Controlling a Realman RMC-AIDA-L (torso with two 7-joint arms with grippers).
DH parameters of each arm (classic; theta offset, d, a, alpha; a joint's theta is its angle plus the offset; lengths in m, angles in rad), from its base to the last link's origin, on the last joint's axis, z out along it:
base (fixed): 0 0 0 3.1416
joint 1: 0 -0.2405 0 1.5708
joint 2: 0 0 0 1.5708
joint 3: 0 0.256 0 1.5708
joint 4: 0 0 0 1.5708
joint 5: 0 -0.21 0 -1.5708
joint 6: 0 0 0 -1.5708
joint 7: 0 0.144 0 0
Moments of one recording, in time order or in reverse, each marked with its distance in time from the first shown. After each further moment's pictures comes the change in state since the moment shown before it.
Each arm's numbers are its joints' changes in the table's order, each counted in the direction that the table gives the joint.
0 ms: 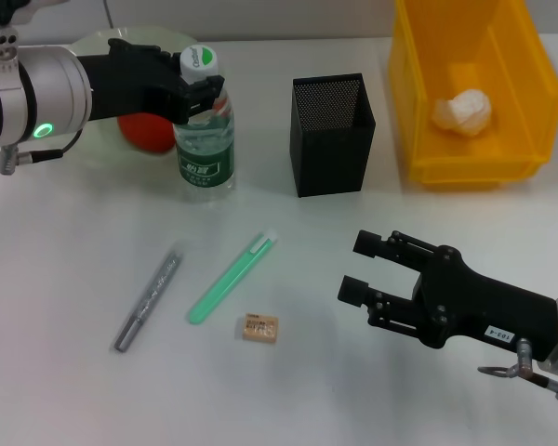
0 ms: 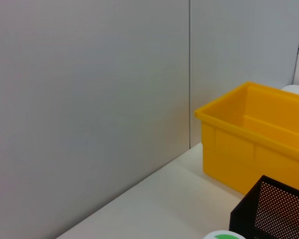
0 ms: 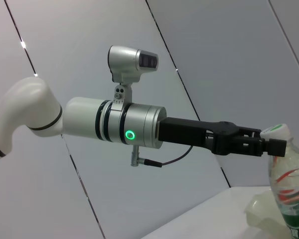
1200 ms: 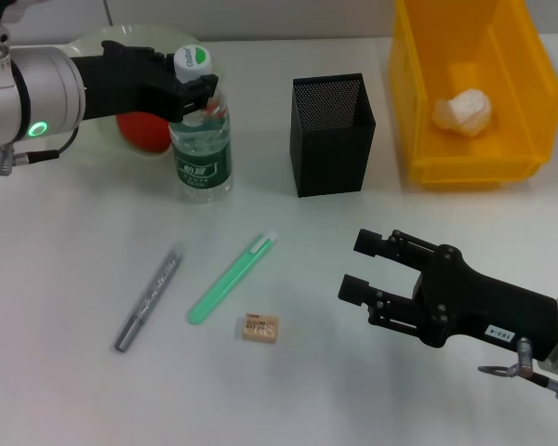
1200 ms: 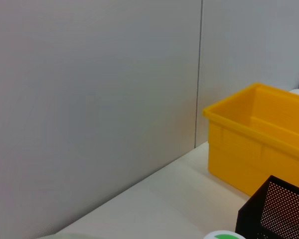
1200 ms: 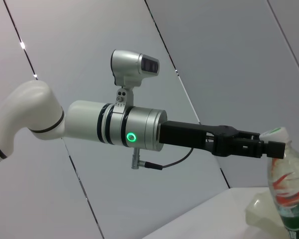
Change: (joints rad) left arm 0.008 0.000 -0.027 0.032 0.024 -0.001 0.002; right arm 0.000 0.000 0.000 0.000 -0.003 0.000 0.000
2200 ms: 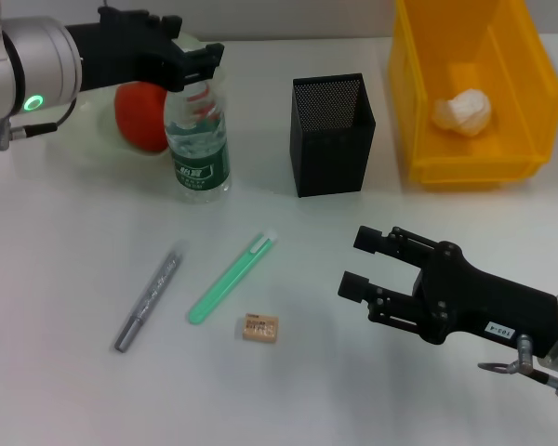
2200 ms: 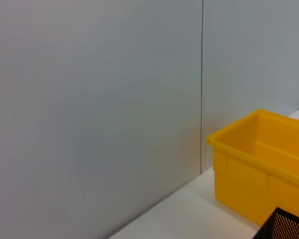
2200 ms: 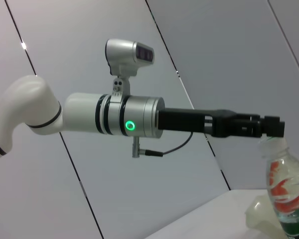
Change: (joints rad) left arm 0.004 0.000 -0.008 -0.052 0.007 0.022 0.001; right arm -0.005 -0.001 0.000 0.002 -0.003 0.002 0.000
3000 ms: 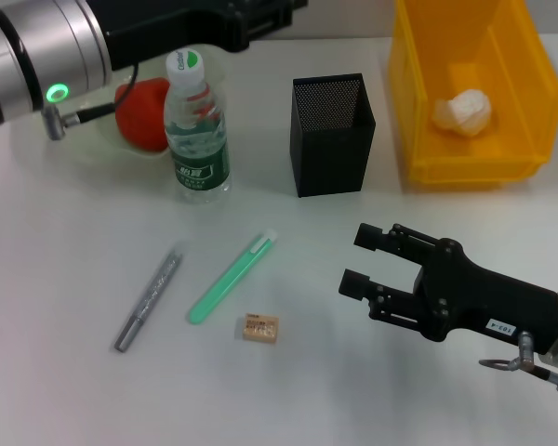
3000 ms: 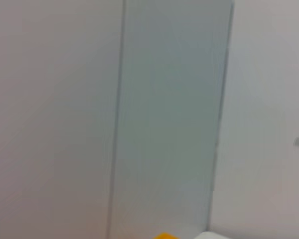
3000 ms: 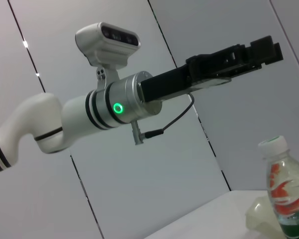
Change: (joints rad) left arm -0.006 0.001 -0.017 0.164 0.698 -0.038 0.507; right arm -0.005 -0.003 0.000 0.005 0.001 0.002 0.000
